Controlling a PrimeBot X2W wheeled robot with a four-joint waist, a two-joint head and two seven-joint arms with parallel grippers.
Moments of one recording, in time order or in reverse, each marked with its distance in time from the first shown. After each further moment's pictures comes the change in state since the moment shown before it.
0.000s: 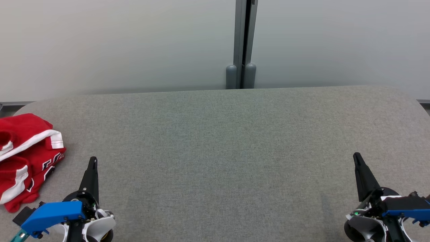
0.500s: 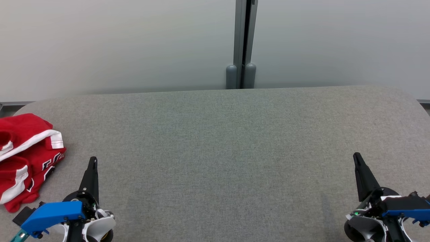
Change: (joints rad) left arm 0.000 0.000 0.000 0.000 0.000 0.000 0.000; right arm 0.000 0.000 0.000 0.000 0.000 0.000 0.000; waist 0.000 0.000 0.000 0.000
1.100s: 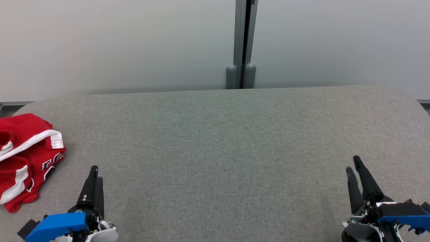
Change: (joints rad) left arm 0.021 -0.002 0.000 0.022 0.000 0.000 -0.001; right arm 0.007 0.007 0.002 0.023 0.000 -0.002 -0.001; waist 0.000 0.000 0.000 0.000
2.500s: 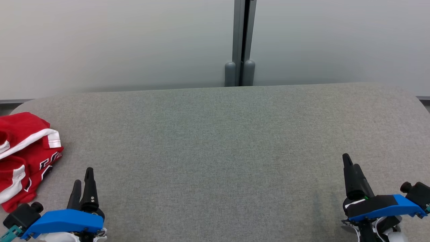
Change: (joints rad) left arm -0.002 0.093 -0.077 0.094 0.619 0.000 -0.169; right arm -0.029 0.002 0.026 0.072 -0.734 -0.001 -0.170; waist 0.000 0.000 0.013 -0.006
